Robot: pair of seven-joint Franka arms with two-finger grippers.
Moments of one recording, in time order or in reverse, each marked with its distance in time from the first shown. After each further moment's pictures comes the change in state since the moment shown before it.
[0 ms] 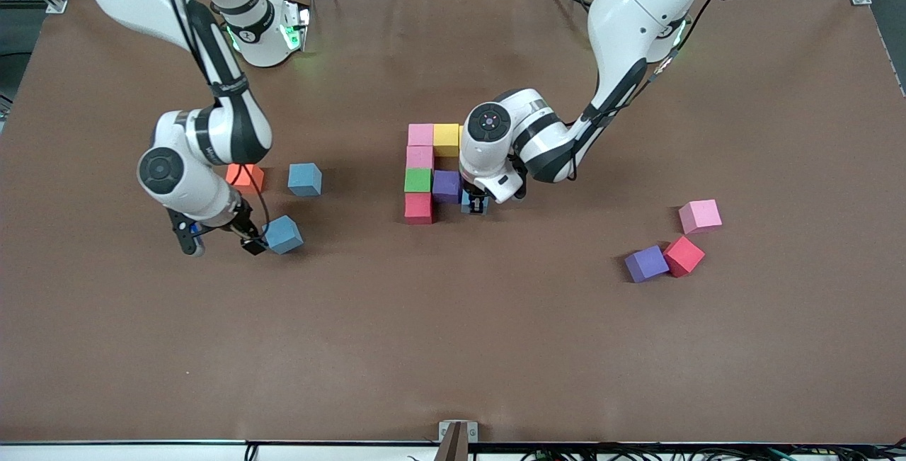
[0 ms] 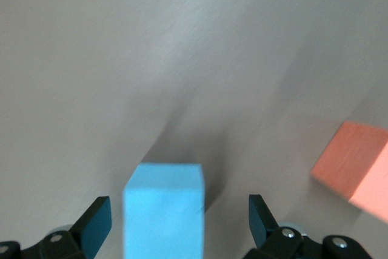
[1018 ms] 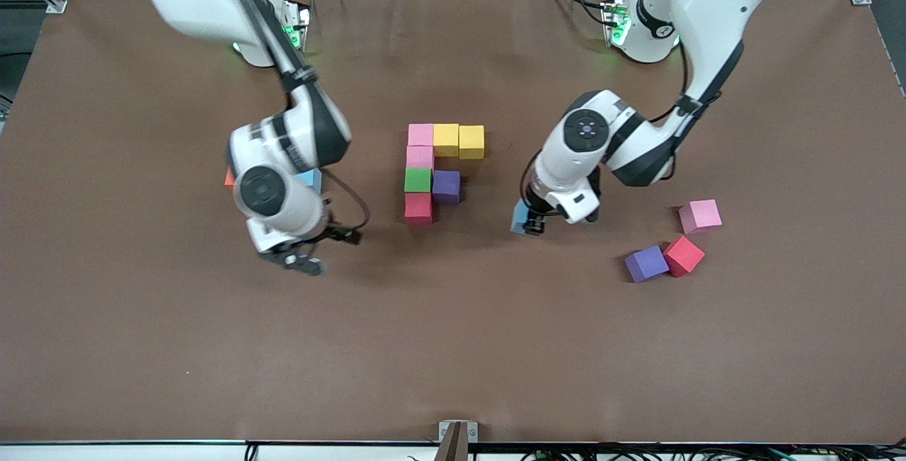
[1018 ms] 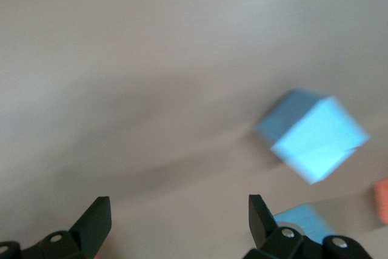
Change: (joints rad) left arm 0.333 -0.136 -0.157 -0.142 0.000 0.062 0.285; right arm -0.013 0.166 0.154 0.414 -0.003 -0.361 -0.494
